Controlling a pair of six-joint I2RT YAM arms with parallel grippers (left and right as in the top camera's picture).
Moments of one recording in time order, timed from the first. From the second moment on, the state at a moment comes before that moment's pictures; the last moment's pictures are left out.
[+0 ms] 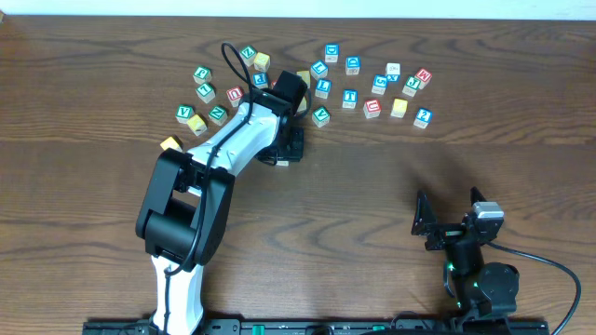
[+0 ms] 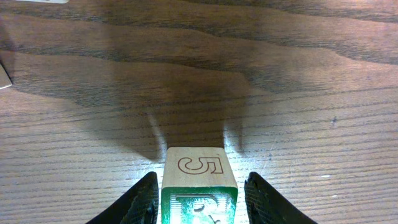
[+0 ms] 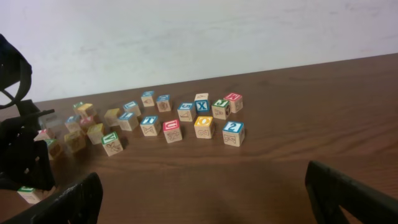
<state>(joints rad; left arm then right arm) -0.44 2.09 1.50 -0.83 0.05 -0.39 0.08 0.01 0.01 -0.07 -0.03 0.16</state>
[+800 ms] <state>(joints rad) -0.43 2.09 1.50 -0.83 0.05 -0.48 0.08 0.01 0.01 -0.07 -0.03 0.16</state>
